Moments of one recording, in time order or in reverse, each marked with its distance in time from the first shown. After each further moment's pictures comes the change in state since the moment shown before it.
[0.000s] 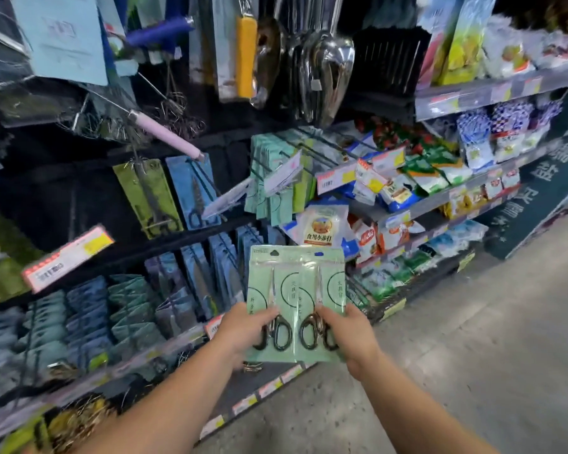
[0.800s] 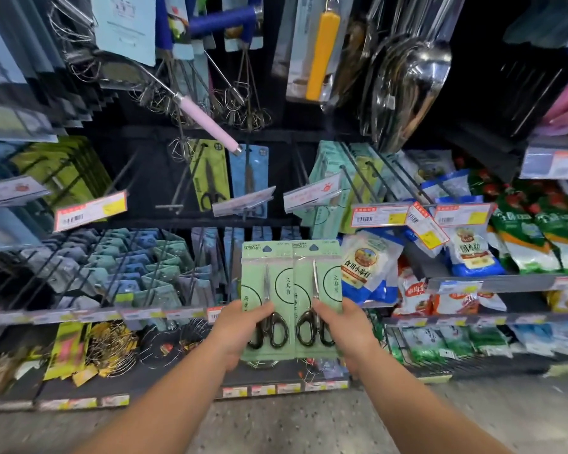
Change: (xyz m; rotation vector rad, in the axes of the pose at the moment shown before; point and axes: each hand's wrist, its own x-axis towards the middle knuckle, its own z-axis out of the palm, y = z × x) left_hand 0.025 0.015 0.051 -0.376 0.381 -0.046; right_hand 0.106 -0.056 -0.018 -0.205 -0.472 -0.042
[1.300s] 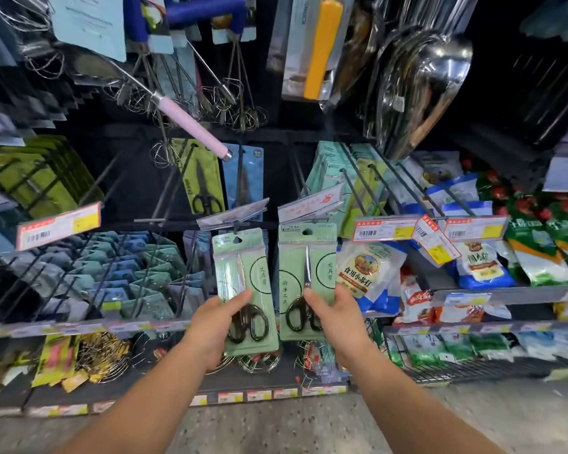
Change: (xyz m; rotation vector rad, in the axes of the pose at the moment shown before) left_hand 0.028 0.029 -0.014 -0.199 -0.011 -0.027; right_hand 0.034 -0.026 0.008 -0.002 0.013 -0.134
